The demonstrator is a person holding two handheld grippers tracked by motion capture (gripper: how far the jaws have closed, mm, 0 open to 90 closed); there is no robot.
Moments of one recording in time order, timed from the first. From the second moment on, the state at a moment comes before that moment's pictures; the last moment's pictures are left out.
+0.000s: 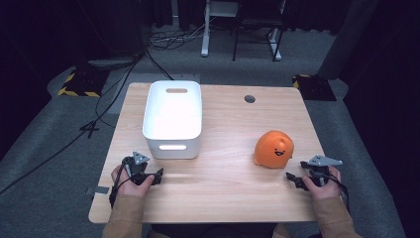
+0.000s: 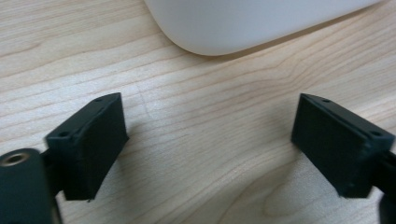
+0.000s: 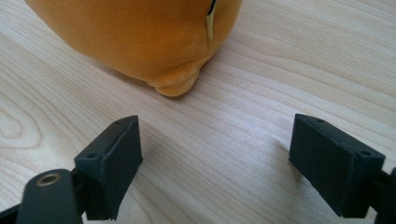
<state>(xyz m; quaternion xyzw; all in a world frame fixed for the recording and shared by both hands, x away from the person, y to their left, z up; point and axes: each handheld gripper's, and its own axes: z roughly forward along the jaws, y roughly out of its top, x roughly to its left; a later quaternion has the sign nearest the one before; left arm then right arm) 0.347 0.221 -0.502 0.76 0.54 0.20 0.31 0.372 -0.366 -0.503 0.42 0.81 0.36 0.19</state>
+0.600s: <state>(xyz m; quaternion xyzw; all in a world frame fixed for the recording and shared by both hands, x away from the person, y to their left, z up) 0.338 0.226 -0.455 0.75 0.52 0.19 0.36 0.371 -0.366 -0.503 0.42 0.81 0.36 0.19</state>
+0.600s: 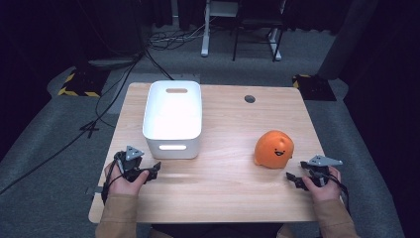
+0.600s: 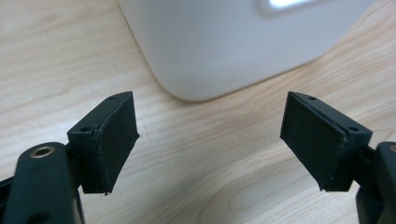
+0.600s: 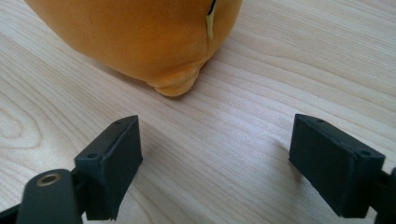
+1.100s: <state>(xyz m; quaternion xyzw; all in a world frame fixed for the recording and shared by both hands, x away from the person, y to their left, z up) 0.337 0.233 -0.401 0.72 0.51 0.21 0.42 0.371 -0.366 -0.503 0.42 0.81 0.36 0.19</state>
